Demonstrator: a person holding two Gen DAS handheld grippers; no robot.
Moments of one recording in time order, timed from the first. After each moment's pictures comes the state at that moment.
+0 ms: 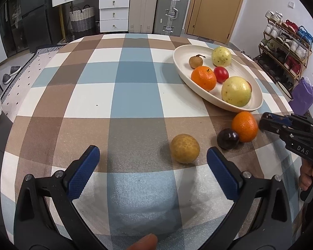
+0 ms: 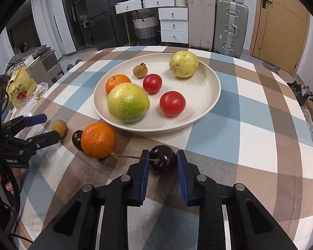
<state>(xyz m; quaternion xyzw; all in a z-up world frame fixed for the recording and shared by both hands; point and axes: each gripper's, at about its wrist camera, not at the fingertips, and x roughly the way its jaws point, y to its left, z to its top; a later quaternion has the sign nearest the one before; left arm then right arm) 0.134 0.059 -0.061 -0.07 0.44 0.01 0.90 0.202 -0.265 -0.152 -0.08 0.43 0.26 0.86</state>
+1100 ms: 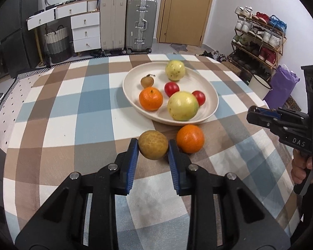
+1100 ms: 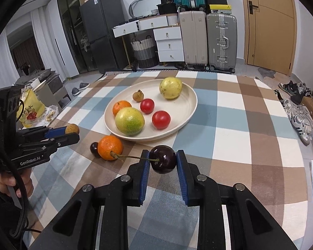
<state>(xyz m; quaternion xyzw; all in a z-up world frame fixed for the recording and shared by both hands) 0.123 0.007 -0.012 -0.04 0.39 -0.07 0.92 0.168 -0.319 -0.108 -0.02 0.37 0.27 0.89</state>
